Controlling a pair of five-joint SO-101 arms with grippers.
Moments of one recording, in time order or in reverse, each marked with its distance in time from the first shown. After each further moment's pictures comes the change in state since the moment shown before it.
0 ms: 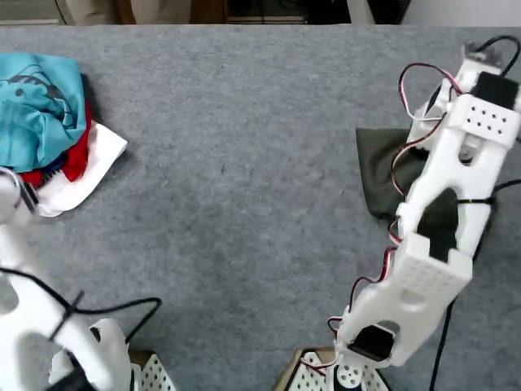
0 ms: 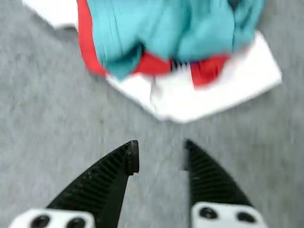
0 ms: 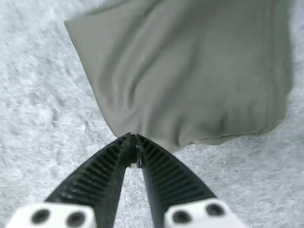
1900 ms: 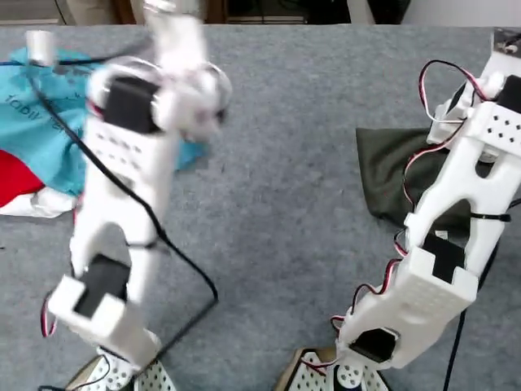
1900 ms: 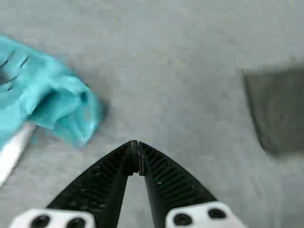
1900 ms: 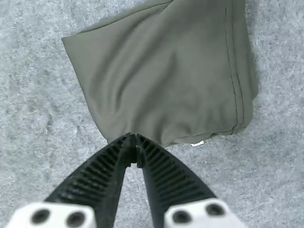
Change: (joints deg) left arm 60.6 38.3 -66.1 26.1 17.3; right arm 3.3 -5.1 0.1 0.2 2.7
